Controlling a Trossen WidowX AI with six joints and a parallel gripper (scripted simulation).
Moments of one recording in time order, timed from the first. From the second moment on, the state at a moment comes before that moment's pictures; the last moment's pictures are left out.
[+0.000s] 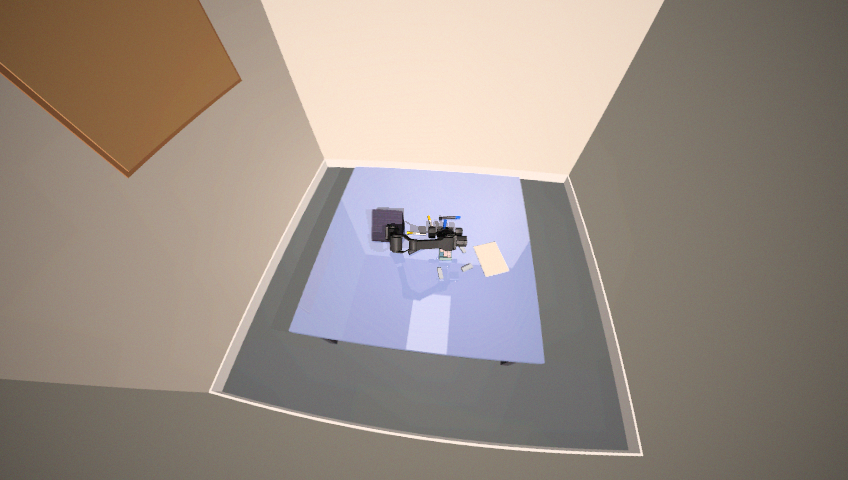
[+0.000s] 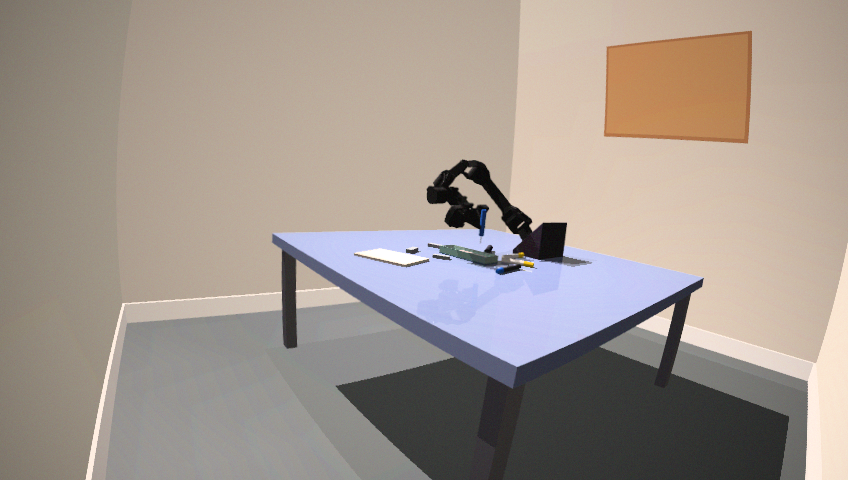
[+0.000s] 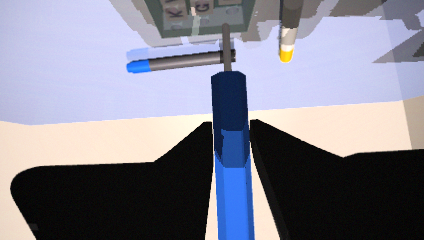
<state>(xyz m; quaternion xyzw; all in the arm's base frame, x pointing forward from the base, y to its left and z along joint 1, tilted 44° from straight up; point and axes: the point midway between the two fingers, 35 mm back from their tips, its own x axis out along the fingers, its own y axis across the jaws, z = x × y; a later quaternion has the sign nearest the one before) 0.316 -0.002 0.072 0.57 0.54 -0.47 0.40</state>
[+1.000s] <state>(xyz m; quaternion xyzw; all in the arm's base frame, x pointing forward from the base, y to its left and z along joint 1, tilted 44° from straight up) 0.323 -0.021 0.051 0.58 0.55 -0.45 0.40</state>
